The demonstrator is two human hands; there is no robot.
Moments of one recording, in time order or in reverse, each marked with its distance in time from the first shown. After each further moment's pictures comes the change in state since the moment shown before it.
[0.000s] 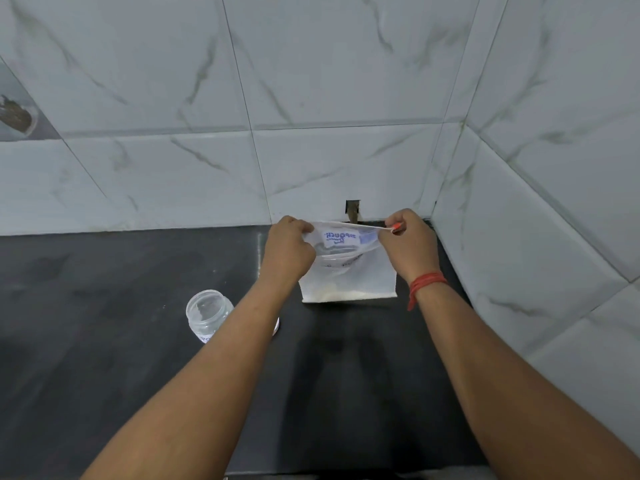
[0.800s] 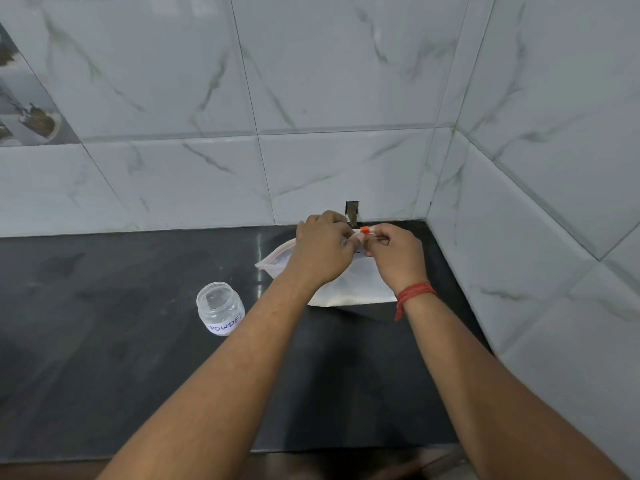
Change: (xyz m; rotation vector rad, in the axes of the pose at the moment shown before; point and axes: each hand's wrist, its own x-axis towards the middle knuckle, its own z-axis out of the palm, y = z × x) left_hand -0.043 0.052 -0.007 0.228 -0.092 0.301; right_hand -0.060 -0.025 -0.003 0.069 -0.071 -0.070
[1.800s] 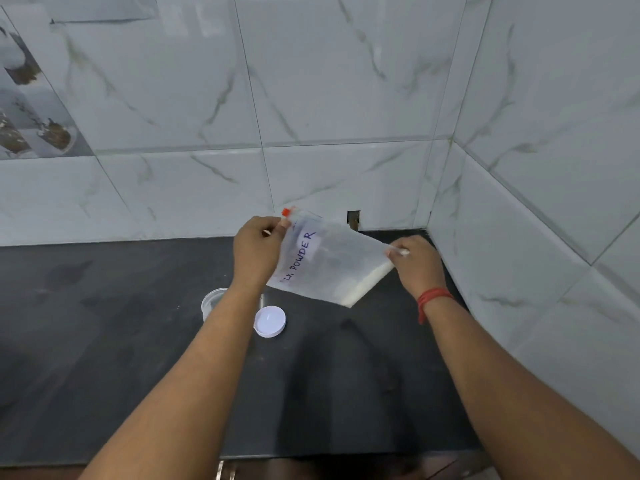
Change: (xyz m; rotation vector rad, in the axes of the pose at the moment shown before) left_hand -0.024 -0.069 -0.037 -0.586 0.418 -0.356; right_hand 0.017 0.041 -0.027 -0.302 0.005 -0.027
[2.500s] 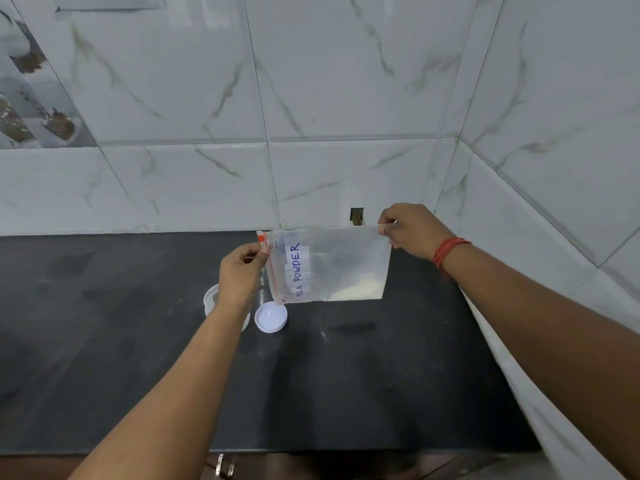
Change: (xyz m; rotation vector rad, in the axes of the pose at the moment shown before) left_hand -0.018 -0.070 -0.015 -0.288 0.009 -0.202; right_hand 0.039 -0.057 -0.040 -0.257 -0.349 -0.310
